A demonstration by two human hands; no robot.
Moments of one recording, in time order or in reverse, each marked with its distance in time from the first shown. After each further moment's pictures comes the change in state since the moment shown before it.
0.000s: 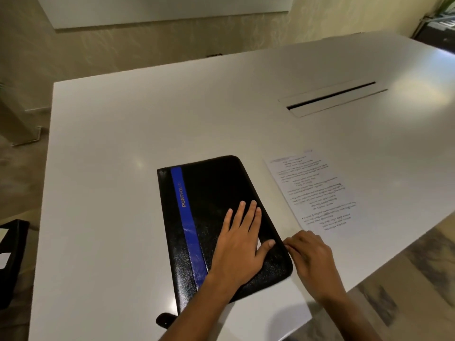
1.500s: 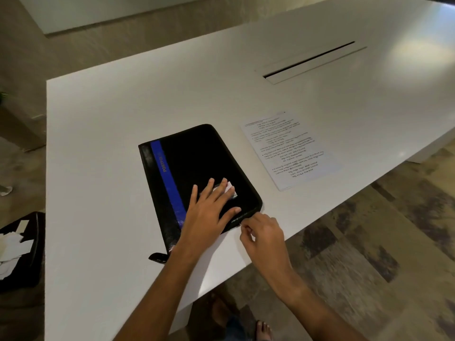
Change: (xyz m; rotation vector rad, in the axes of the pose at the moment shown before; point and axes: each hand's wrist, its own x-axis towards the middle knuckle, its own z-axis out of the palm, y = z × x) left_hand -0.060 0.012 -0.027 -0.096 -0.034 -0.033; right_hand -0.075 -0.081 0.009 0.116 0.066 0.154
